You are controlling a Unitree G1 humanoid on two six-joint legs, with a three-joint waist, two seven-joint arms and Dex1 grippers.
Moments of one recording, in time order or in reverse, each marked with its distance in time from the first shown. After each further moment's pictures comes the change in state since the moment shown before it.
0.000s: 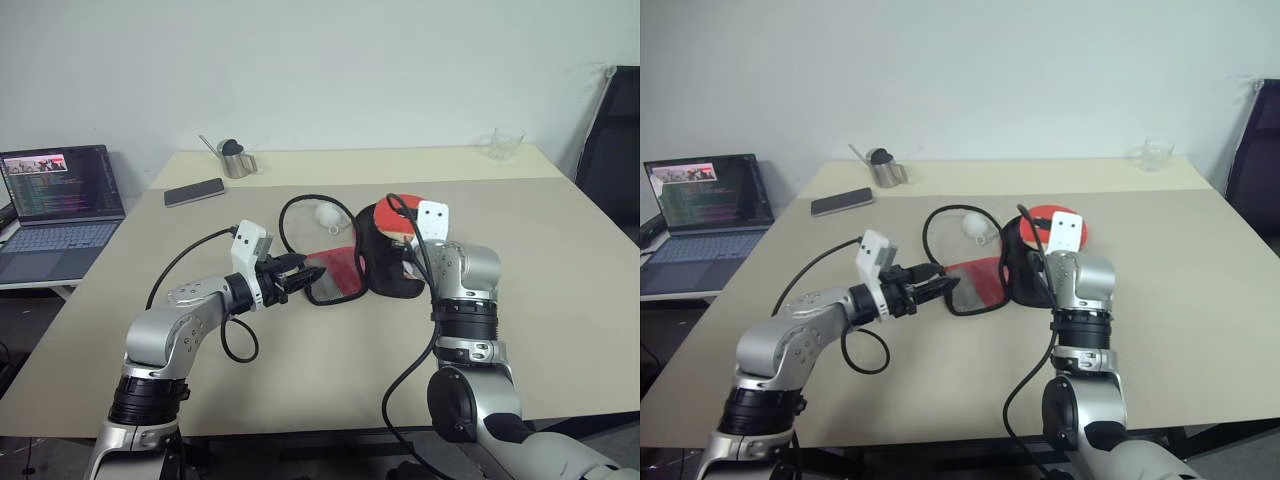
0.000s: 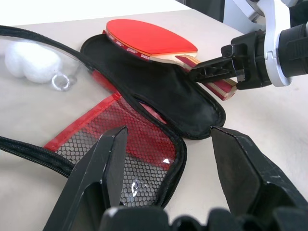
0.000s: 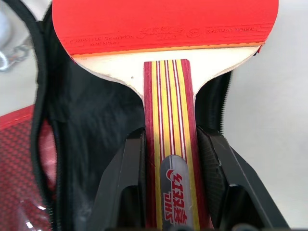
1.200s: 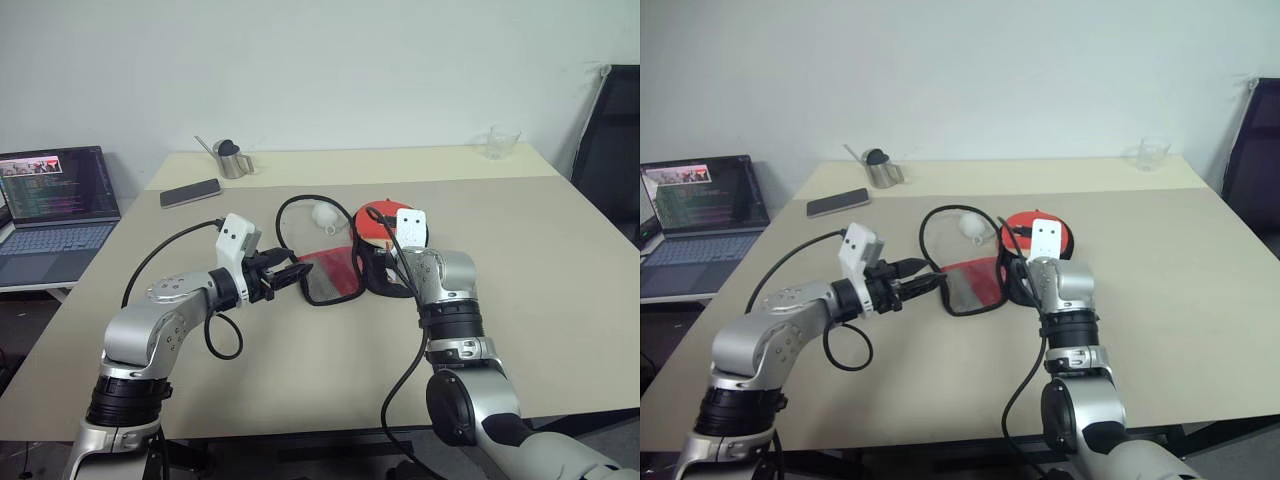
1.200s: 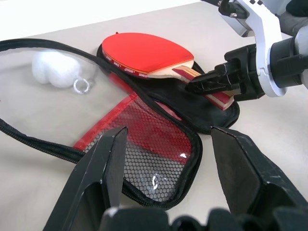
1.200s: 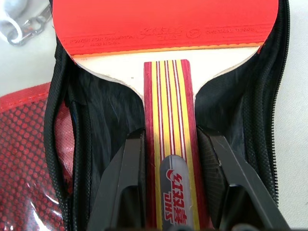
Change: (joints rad) left arm 0.006 0.081 0.020 -0.042 0.005 0.017 0.000; right arm 0.005 0.000 0.098 0.162 0.037 -0.125 -0.005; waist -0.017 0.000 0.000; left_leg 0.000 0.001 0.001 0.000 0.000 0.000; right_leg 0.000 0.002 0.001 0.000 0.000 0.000
